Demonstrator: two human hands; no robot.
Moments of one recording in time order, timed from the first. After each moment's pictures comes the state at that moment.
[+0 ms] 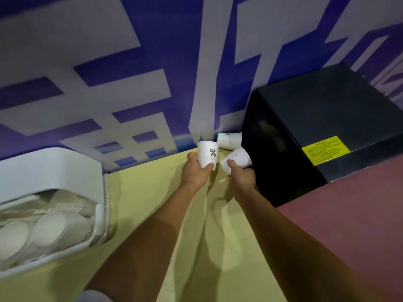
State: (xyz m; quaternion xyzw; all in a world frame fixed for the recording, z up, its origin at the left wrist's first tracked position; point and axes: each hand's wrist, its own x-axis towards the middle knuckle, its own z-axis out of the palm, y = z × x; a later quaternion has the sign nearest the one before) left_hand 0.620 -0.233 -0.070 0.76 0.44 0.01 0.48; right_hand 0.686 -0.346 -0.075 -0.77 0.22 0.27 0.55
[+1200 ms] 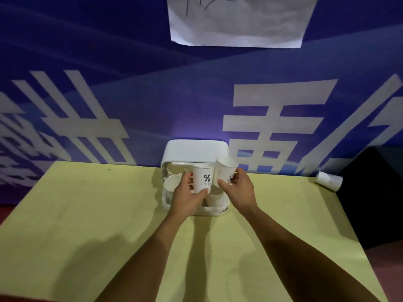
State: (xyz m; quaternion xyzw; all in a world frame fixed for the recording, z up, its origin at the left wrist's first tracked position) left_hand 0.205 -0.094 0.054 0.67 0.50 0.24 0.49; right_hand 0.359 -0.177 0.056 -0.79 -0.31 0.23 0.48
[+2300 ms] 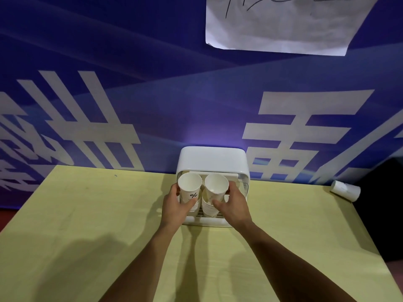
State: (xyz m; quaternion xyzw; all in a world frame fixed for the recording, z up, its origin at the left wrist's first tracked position) left_hand 0.138 -0.021 0.022 0.66 0.53 0.26 0.46; right_hand 0.295 -0.120 0.030 -0.79 -0.37 0.24 0.42
